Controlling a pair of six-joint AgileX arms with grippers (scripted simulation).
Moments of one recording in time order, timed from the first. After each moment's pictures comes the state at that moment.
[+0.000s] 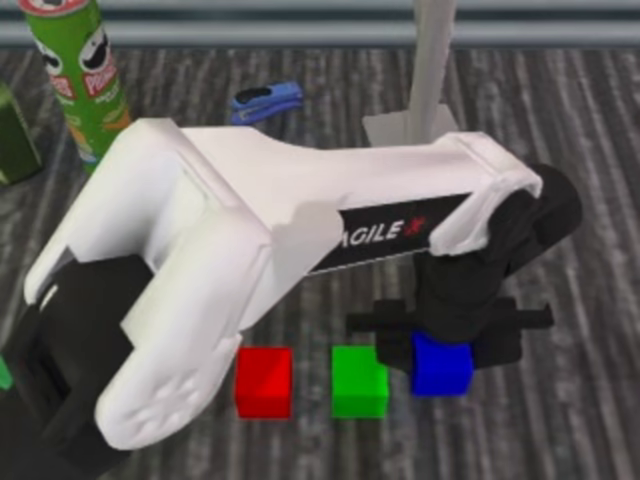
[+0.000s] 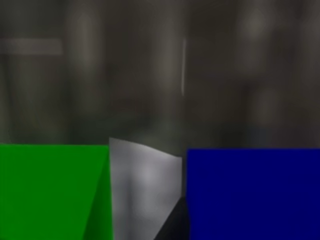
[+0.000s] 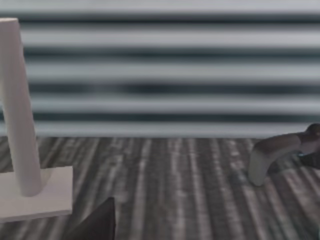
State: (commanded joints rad) left arm -0.97 2.40 1.89 -1.06 0.00 -0.96; right arm 0.01 0.00 0.00 0.00 0.00 0.00
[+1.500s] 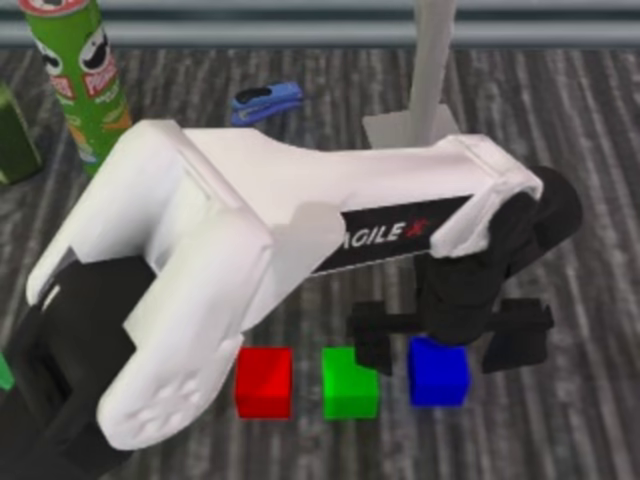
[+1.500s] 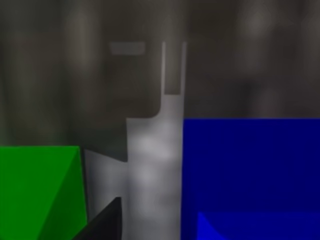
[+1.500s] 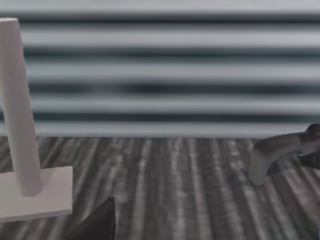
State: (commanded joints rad) left arm -0.97 2.40 1.89 -1.06 0.00 -0.96; right arm 0.01 0.00 0.00 0.00 0.00 0.00
